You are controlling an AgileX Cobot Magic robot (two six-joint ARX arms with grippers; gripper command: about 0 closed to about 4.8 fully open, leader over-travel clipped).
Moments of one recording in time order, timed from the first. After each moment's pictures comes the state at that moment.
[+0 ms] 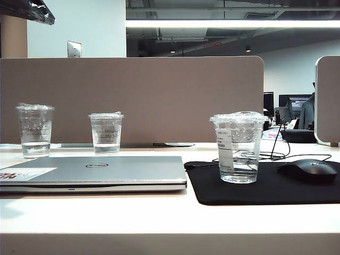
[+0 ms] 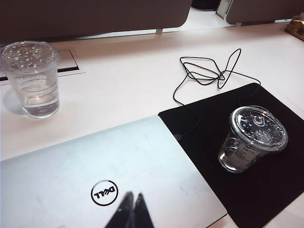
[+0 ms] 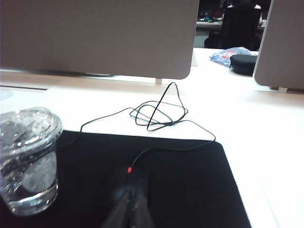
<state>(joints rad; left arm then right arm) -0.28 0.83 0.77 -0.26 0.29 -0.06 0.07 0.00 0.01 0.02 0.02 -0.05</state>
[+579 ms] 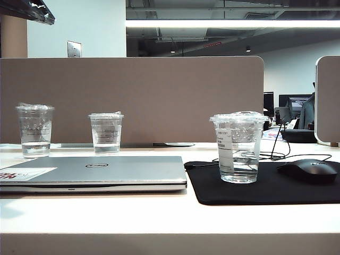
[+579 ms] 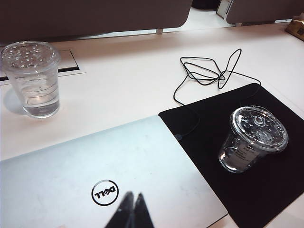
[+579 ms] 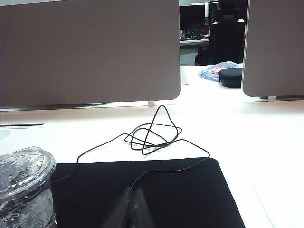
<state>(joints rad) -0.28 0.83 0.77 -0.26 0.29 -0.06 0.00 0.00 0.01 0.11 0.00 0.06</state>
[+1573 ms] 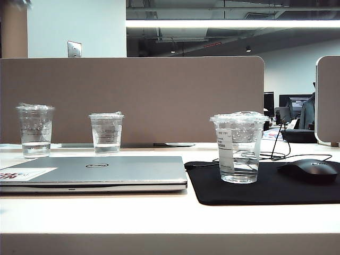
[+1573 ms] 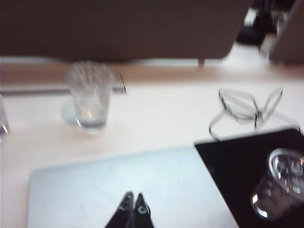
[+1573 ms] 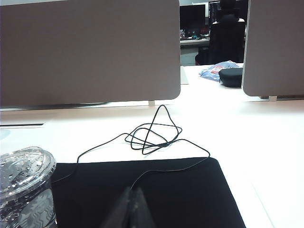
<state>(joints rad) -0.27 0.73 0.75 -0.23 0.10 -0.15 0.00 0.00 0.01 0.11 0.00 0.06</state>
